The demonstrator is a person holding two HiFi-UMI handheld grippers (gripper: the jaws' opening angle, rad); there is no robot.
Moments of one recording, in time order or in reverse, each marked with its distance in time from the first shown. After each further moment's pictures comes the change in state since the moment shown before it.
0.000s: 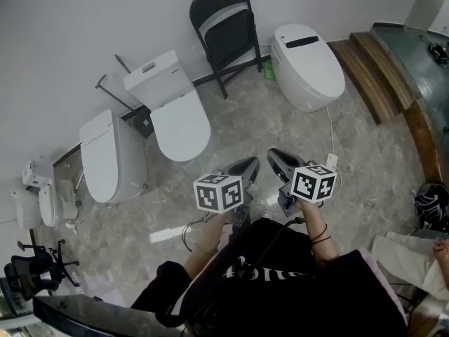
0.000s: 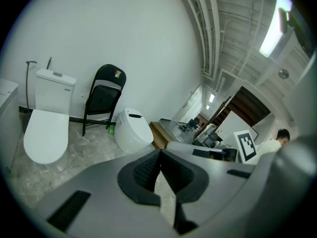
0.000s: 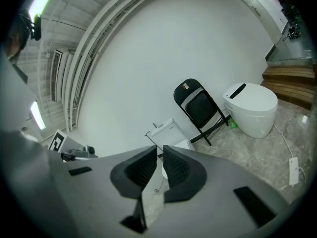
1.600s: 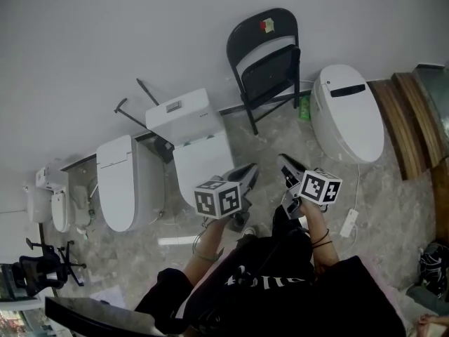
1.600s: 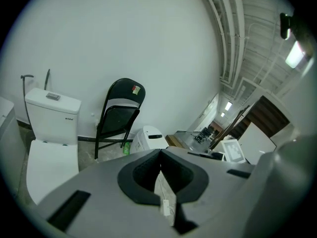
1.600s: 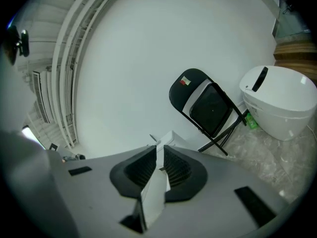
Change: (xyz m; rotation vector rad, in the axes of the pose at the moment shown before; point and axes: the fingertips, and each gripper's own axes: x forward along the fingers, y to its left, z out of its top) left arm 0.110 0.212 0.258 -0.054 -0.064 0.122; right arm 0.291 -0.102 0.190 0.133 0.020 0.074
